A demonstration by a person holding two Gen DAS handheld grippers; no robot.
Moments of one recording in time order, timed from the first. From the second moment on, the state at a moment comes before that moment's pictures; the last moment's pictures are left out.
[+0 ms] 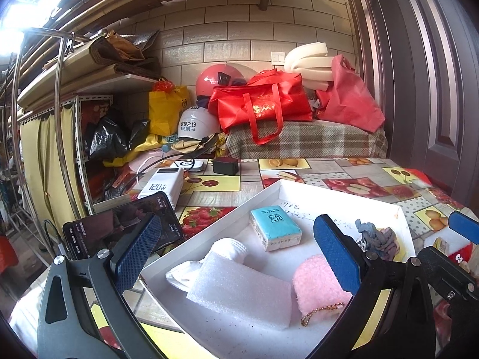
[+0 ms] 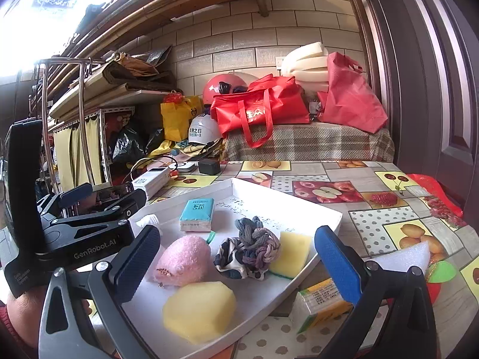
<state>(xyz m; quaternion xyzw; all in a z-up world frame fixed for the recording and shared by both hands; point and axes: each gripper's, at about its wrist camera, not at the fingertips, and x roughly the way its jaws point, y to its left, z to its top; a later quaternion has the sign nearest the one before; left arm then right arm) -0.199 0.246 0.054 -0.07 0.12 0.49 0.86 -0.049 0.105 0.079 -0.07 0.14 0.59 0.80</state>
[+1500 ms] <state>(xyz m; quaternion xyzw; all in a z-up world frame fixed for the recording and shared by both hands) -0.007 0.125 0.021 0.04 0.36 0.23 0.90 0.139 -0.085 0.055 0.15 0.29 0.46 0.83</state>
